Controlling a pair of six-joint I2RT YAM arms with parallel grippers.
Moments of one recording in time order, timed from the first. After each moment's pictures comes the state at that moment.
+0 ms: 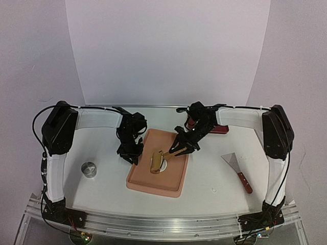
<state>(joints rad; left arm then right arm) -0.72 2.08 1.54 -0.99 0.21 -0.52 0.64 2.07 1.54 -0.76 -0.72 0.58</state>
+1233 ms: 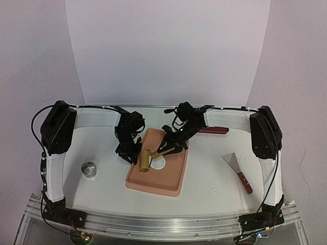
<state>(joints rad) -0.70 2.07 1.54 -1.00 0.23 -0.49 0.70 2.18 1.69 -0.71 -0.73 0.57</state>
